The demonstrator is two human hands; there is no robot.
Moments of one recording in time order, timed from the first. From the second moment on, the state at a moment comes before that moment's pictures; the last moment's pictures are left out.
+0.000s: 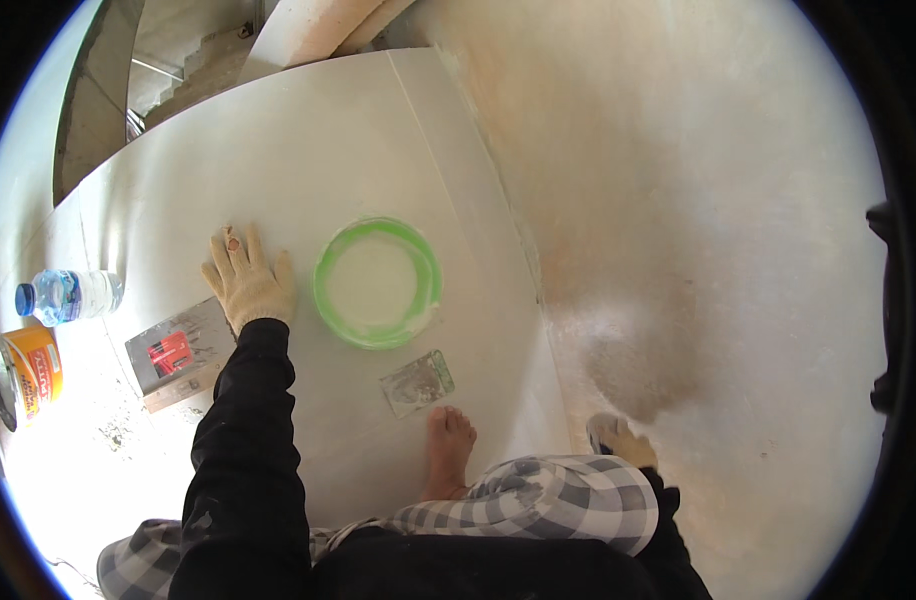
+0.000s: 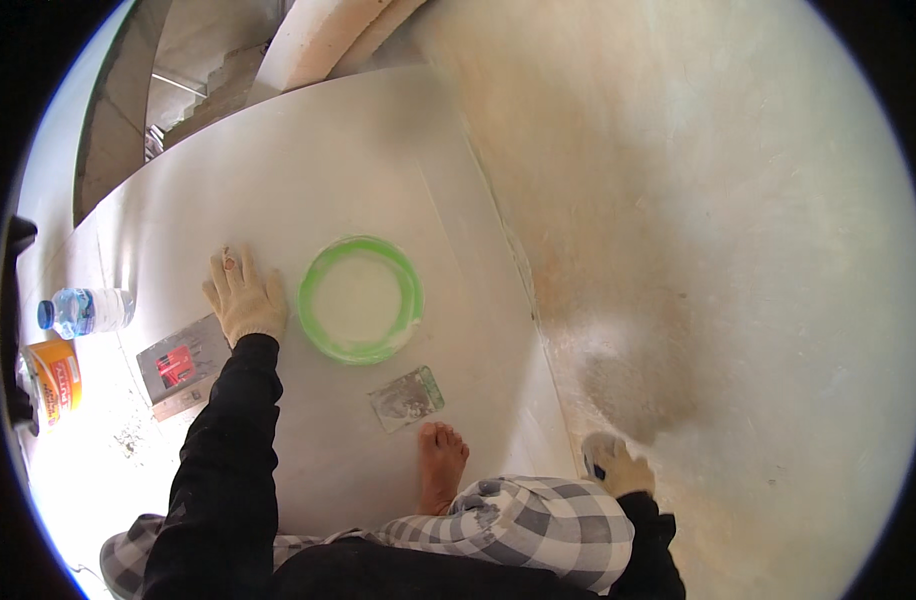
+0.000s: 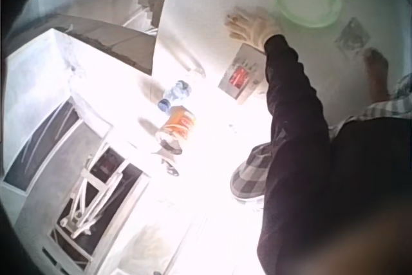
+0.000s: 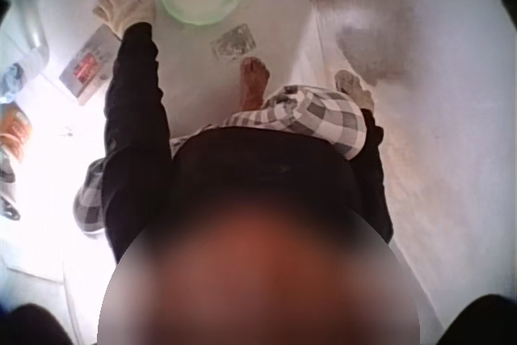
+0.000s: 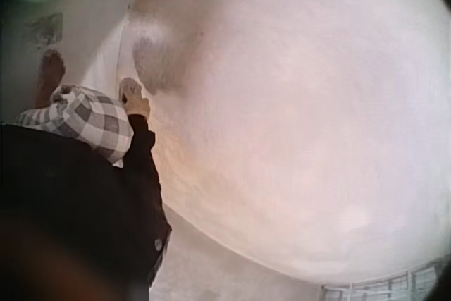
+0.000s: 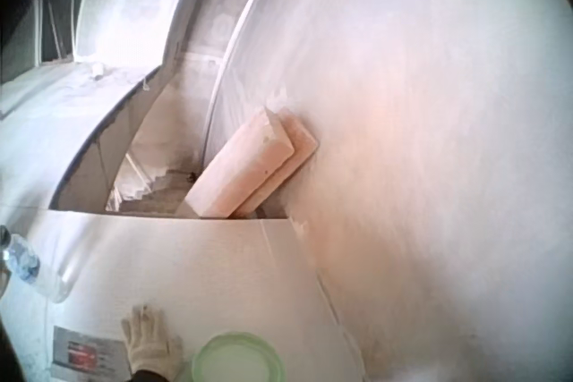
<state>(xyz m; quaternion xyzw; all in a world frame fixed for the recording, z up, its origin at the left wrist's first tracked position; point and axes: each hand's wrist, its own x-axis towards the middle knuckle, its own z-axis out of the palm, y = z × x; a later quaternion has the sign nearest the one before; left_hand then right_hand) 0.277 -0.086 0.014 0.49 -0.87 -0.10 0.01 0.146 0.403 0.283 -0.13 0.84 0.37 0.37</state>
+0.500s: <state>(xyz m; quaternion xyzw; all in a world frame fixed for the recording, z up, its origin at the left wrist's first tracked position) 0.291 -0.092 0.050 0.48 -0.84 -0.26 0.03 -0.082 -0.117 0.267 -0.40 0.65 0.63 -0.12</state>
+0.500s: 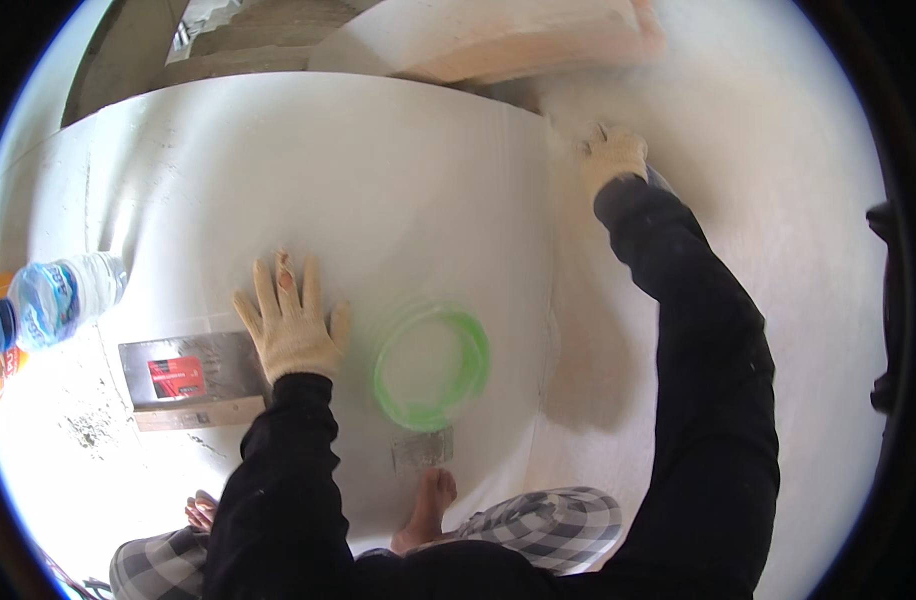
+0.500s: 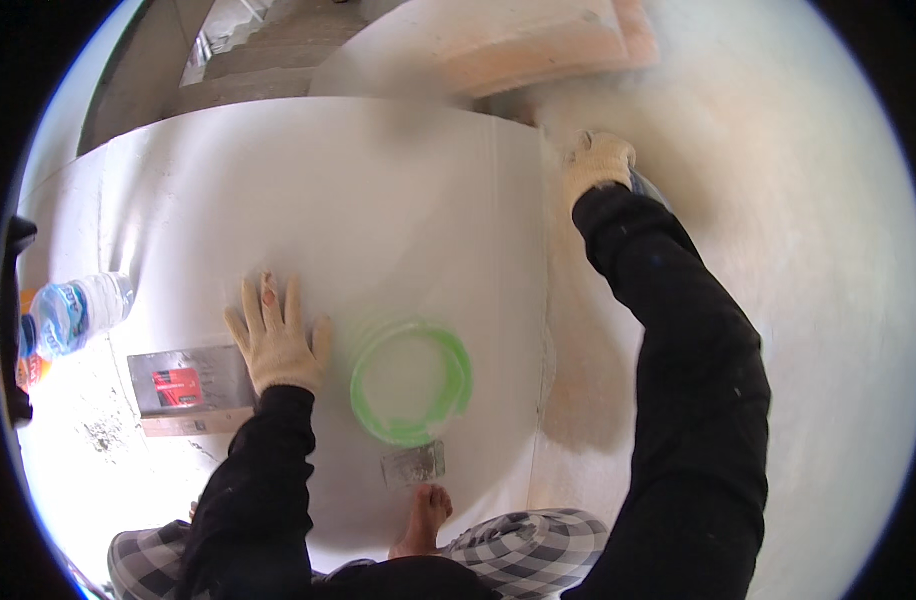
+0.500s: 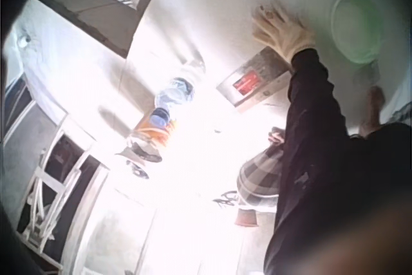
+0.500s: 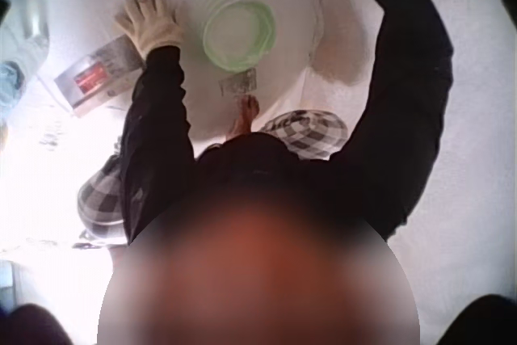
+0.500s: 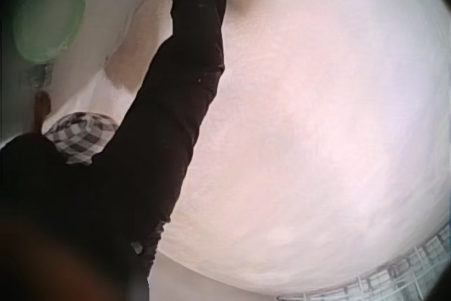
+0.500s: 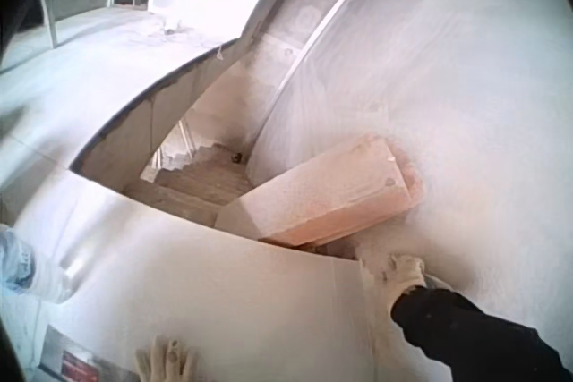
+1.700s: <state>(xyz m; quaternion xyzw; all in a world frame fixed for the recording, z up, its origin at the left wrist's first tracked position) 0.304 -0.072 0.031 0.45 -0.85 -0.28 -0.03 -0.056 0.104 0.123 -0.36 0.65 0.67 0.02</state>
